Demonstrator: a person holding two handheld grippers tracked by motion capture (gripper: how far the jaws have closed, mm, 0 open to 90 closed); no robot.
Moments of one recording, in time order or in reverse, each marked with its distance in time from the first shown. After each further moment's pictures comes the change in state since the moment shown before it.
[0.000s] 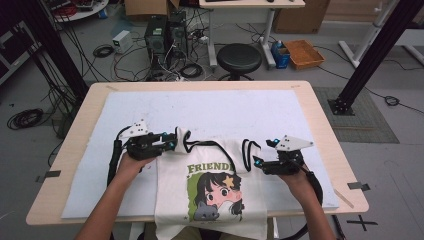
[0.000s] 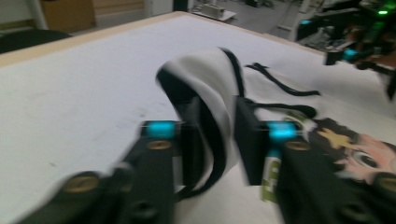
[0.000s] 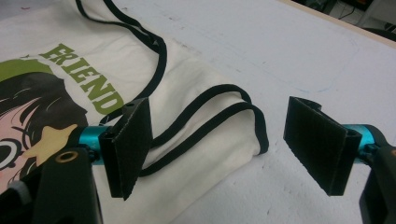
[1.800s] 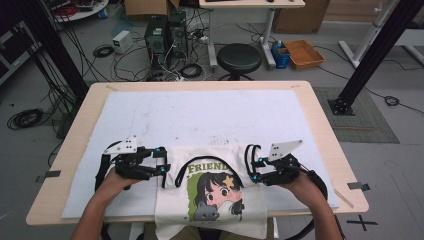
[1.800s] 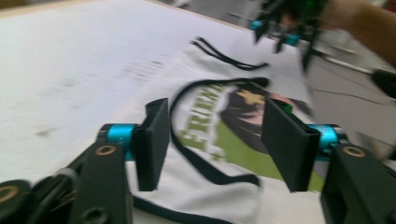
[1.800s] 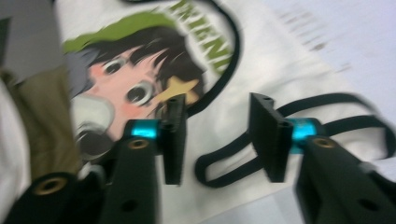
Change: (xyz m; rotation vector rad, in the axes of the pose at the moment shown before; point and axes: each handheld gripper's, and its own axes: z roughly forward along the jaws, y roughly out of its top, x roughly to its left) left arm -0.020 -0.016 -0.034 0.047 -0.118 0.010; right arm 0.020 0.014 -0.009 0.167 0.349 -0.116
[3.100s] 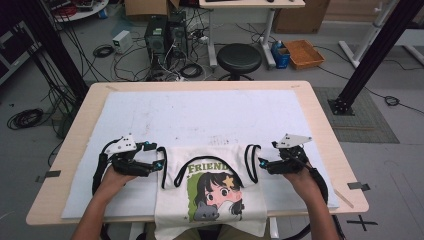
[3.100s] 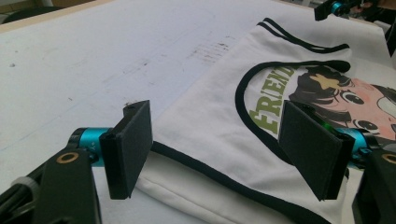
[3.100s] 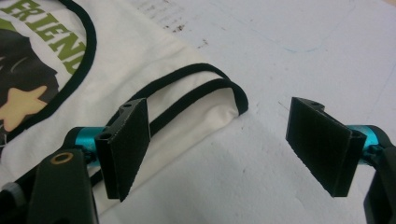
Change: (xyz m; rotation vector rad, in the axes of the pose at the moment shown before) left arm 0.012 -0.008 -0.004 0.045 0.165 0.024; right arm -0.032 -0.018 -0.001 -0.013 -0.365 0.142
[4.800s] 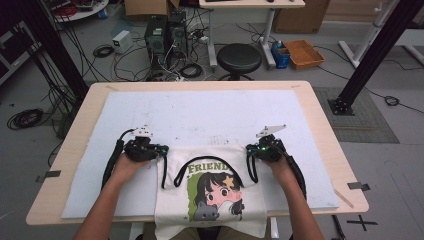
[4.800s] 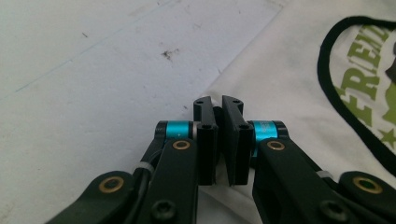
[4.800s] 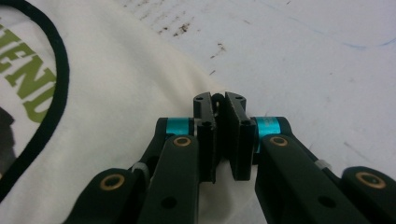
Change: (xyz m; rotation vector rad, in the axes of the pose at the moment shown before) left arm 0.036 0.002 0.047 0.252 0.070 -0.129; right arm -0.004 0.022 0.067 0.105 0.075 0.086
